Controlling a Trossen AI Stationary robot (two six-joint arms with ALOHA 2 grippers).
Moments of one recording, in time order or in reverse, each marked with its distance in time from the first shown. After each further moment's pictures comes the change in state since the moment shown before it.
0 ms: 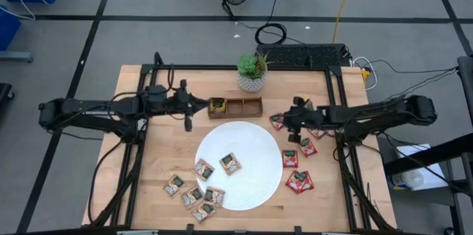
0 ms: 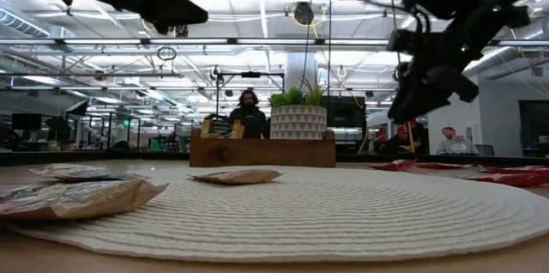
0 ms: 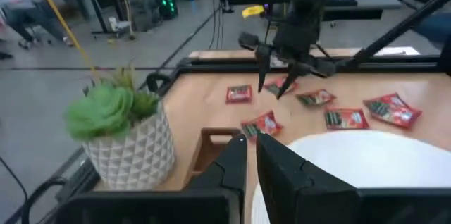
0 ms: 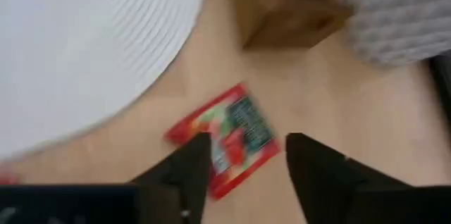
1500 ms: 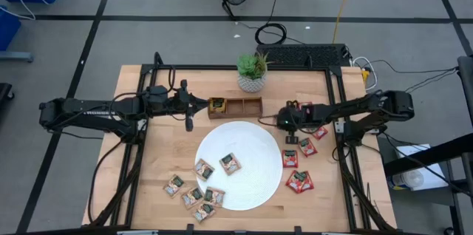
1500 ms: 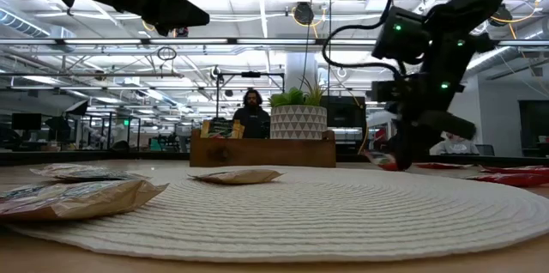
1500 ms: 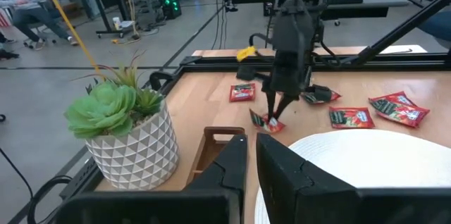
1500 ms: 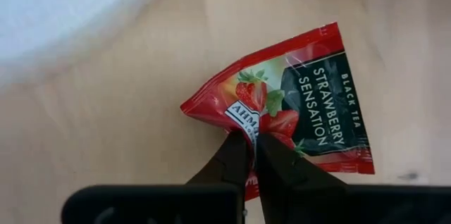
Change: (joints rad) left arm -0.001 0.006 -0.005 0.007 -0.012 0.005; right arm -0.078 0.302 0.060 -0.030 -0.073 -0.035
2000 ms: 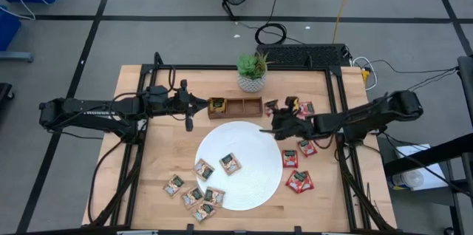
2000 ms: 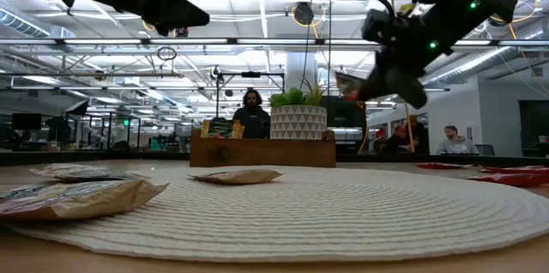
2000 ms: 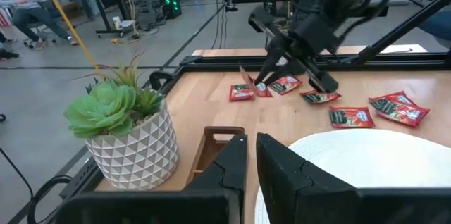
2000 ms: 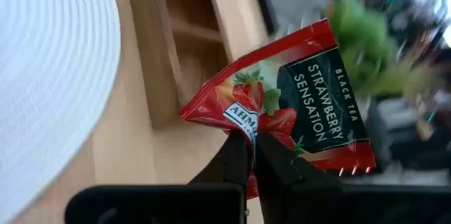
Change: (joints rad) left arm 0.000 0.000 0.000 0.000 0.000 0.000; right arm 0.244 -0.094 0.028 0.326 0.575 -0.129
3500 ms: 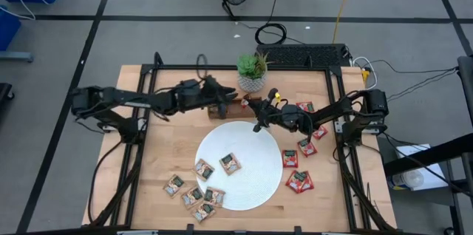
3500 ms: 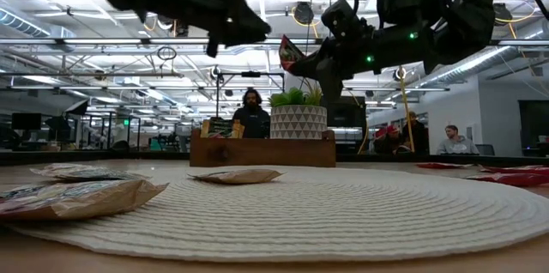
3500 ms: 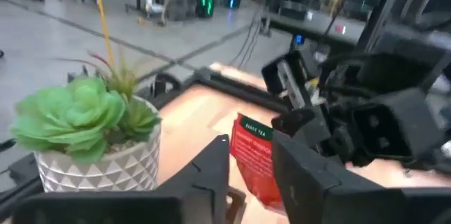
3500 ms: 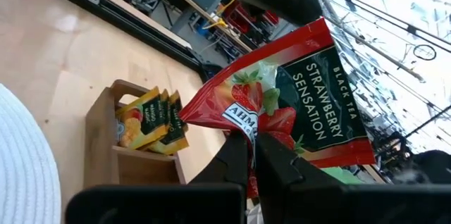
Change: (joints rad) left arm 0.038 0.513 0.251 0.303 -0.077 -0.302; right arm -0.177 0.375 -0.028 1.118 -0.349 -0.410
